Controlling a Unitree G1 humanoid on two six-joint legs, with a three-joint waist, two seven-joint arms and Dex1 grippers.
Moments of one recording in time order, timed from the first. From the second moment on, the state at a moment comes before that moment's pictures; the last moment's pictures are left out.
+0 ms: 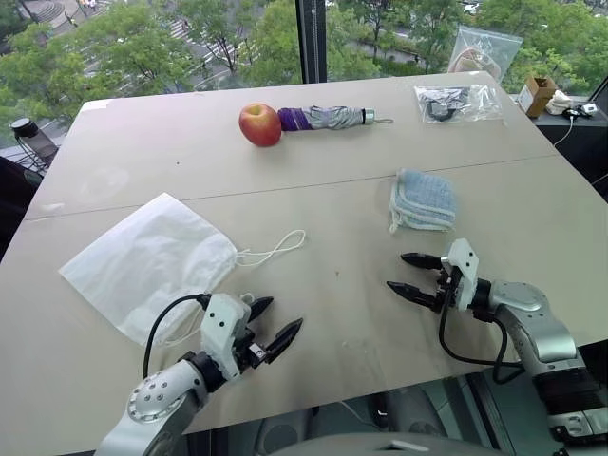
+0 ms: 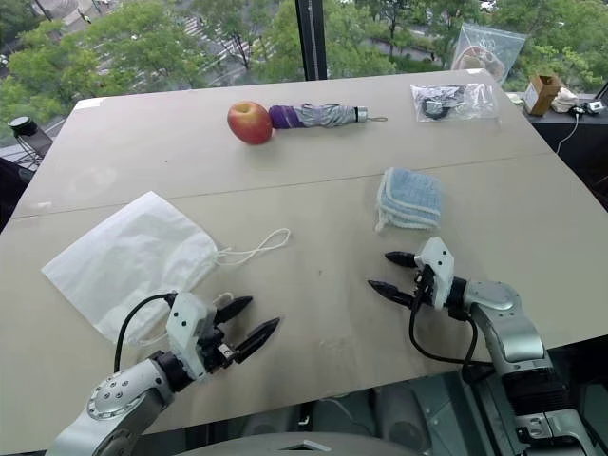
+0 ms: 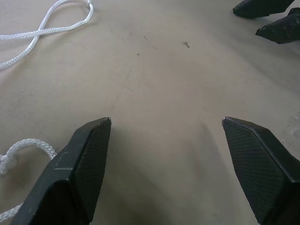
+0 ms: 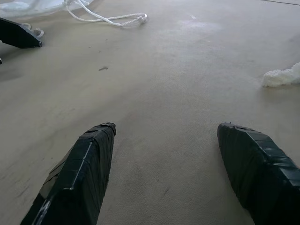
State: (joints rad) left arm 0.47 0.52 0.04 -0.58 -0.45 0.35 -0.55; right arm -0.14 -0.48 0.06 0.02 0.32 0.18 0.98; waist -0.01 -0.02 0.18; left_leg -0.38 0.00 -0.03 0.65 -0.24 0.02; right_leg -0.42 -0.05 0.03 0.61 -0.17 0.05
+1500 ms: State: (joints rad) left arm 0.60 0.35 0.29 -0.62 0.07 0.14 -0.19; right arm -0.25 -0.51 0.11 -0.16 0.56 0.43 1.16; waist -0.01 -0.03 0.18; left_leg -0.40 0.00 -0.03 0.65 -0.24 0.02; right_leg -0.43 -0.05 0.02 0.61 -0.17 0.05
